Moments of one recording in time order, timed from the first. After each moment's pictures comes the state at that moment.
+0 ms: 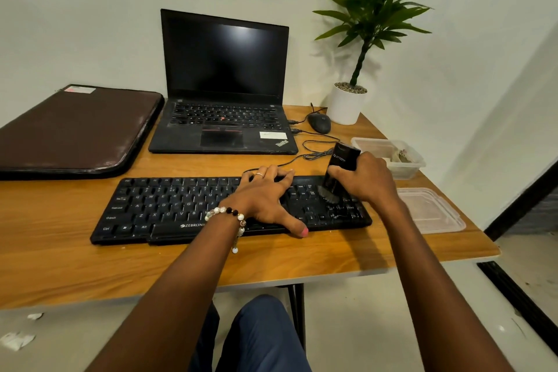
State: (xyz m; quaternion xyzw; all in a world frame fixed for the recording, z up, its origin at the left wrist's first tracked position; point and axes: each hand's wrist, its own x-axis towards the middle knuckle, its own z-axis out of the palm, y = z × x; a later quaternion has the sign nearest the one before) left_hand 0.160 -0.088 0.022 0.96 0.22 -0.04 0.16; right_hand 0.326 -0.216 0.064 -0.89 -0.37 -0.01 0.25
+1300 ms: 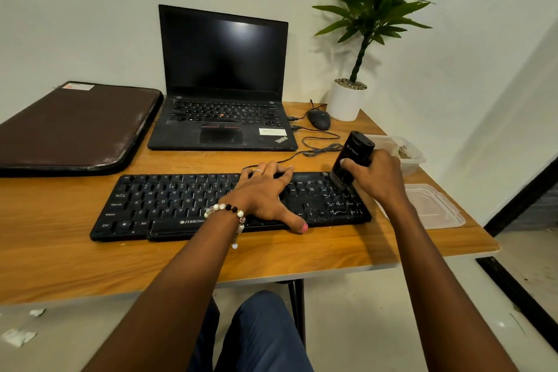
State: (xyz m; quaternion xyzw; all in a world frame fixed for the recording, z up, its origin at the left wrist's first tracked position) left_hand 0.160 -0.090 0.023 0.96 0.22 -0.03 0.15; right_hand 0.344 -0.228 0.058 -0.87 -0.35 -0.05 0.34
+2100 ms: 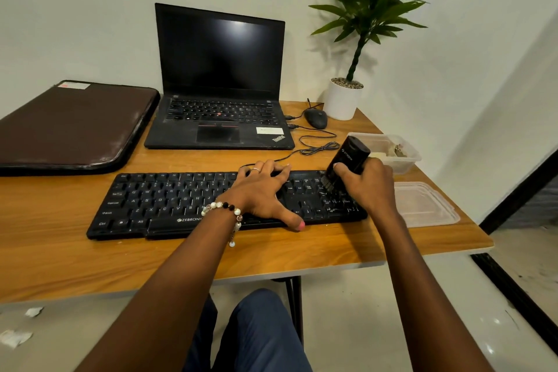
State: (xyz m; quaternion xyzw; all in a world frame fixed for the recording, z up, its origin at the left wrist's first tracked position) left_hand 0.160 -0.089 0.022 0.96 0.22 -0.03 0.15; right_hand 0.322 -0.237 0.047 -0.86 -0.34 -0.04 0.38
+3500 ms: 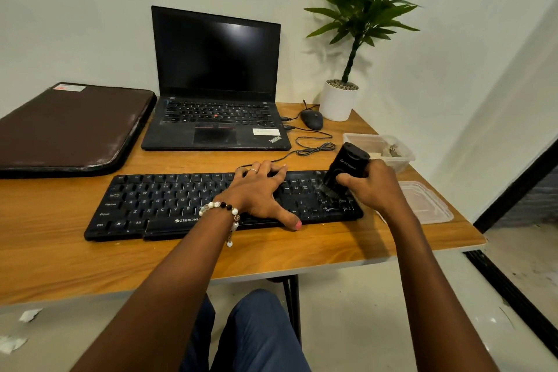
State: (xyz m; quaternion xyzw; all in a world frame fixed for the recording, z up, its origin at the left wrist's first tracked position) left_hand 0.160 -0.088 0.019 0.96 0.22 -0.04 0.15; right_hand 0.321 -0.257 0.065 -0.85 -0.39 0.04 0.36
